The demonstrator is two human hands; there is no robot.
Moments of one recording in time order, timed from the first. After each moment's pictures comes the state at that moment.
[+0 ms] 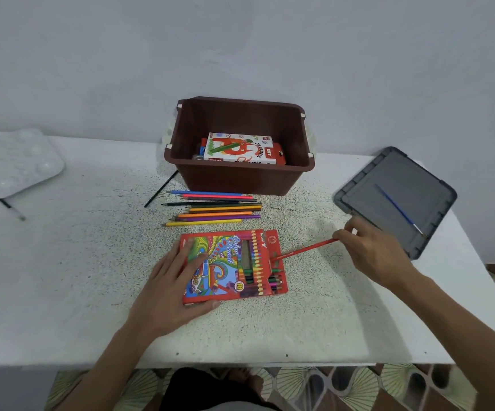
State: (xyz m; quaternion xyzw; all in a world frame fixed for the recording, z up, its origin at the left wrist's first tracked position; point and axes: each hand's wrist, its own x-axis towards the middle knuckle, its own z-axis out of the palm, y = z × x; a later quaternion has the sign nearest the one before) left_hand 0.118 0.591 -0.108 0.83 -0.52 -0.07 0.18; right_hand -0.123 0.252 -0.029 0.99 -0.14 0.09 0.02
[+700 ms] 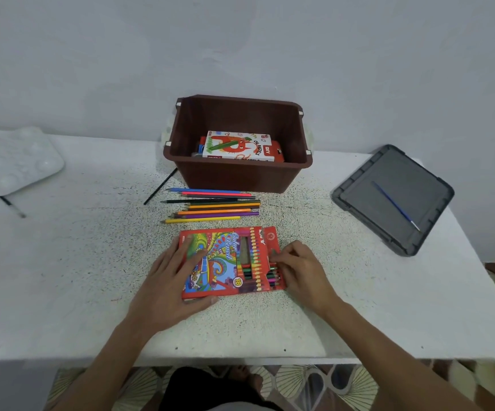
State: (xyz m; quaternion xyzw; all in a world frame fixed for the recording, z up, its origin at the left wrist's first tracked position) left_hand 0.119 0.591 -0.112 0.83 -0.53 -0.06 0.18; right_hand -0.077 0.350 -0.095 0.93 -0.18 0.16 -0.27
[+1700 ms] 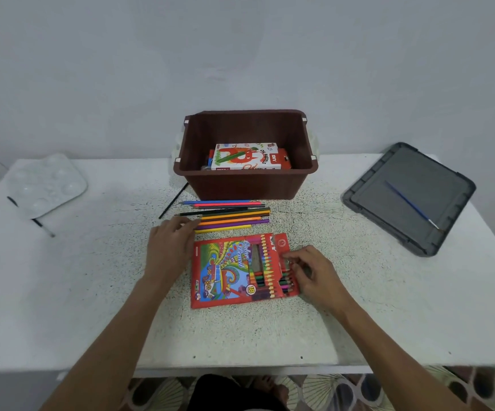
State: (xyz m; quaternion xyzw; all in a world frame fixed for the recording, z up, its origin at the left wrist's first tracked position) left_hand 0.188 0.542 -0.089 0.88 -0.44 0.11 0.17; right_hand -0.076 0.351 -0.093 0.82 -0.27 0.15 -0.49
